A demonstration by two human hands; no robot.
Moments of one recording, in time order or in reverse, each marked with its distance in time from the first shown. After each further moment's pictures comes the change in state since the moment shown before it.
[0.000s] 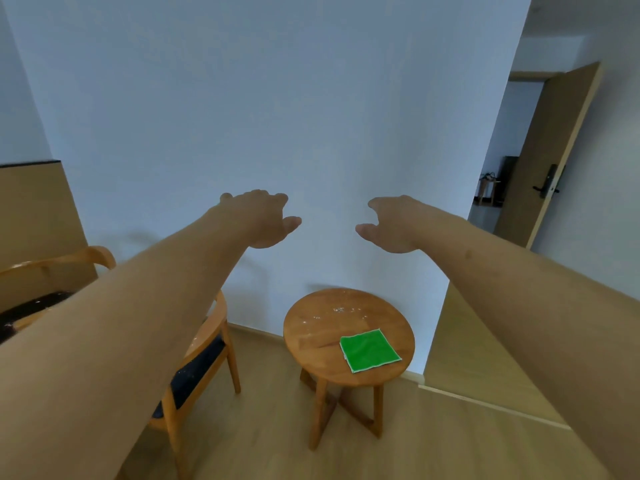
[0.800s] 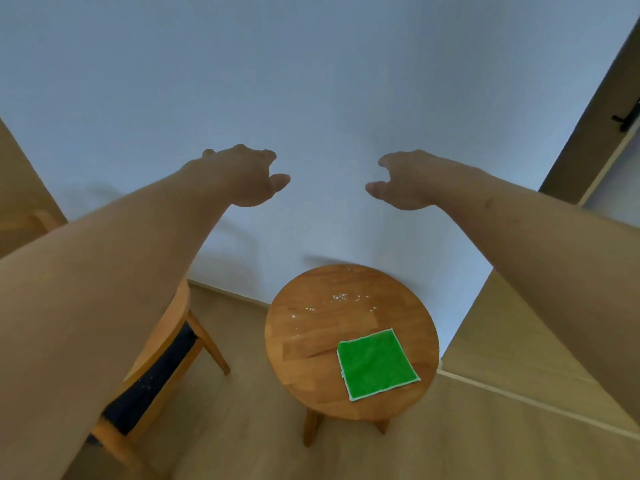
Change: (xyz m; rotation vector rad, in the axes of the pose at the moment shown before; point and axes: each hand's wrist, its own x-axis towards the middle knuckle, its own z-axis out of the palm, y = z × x) left_hand 0.362 0.034 0.147 -0.008 -0.125 -0.077; right_hand 0.356 0.132 0.116 -0.001 -0.125 -0.009
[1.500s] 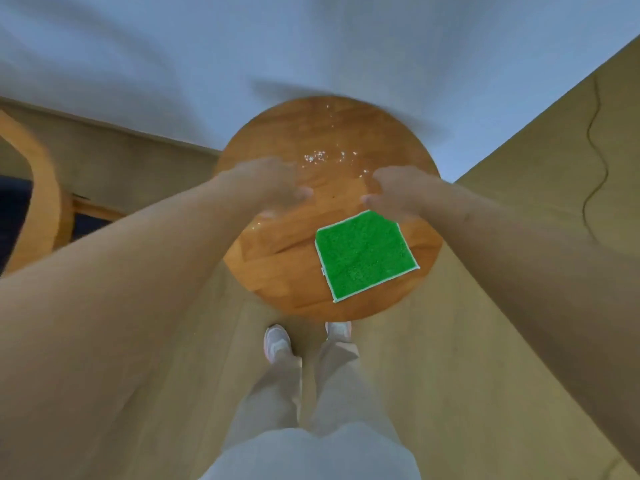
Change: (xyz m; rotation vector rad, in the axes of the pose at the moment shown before) left_hand 0.151 0.124 0.346 -0.122 -0.692 0.332; right_hand 0.156 0.073 0.342 0.112 -0.680 0.131
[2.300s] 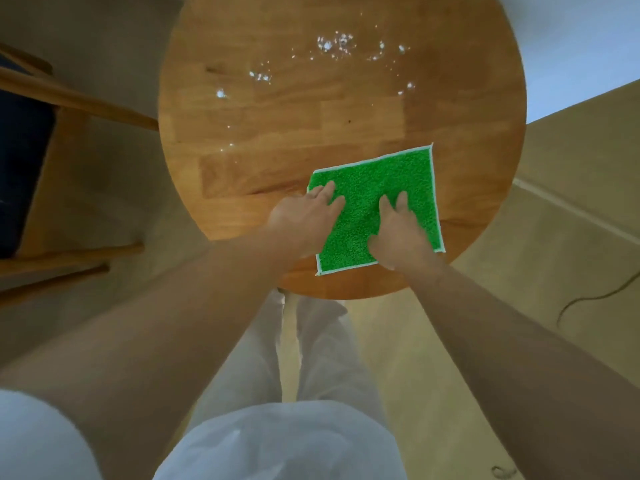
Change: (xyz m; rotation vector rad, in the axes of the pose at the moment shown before) left_hand 0.096 0.072 0.207 -0.035 -0.152 0.121; right_hand 0.106 0.059 0.208 0.188 -0.226 0.070
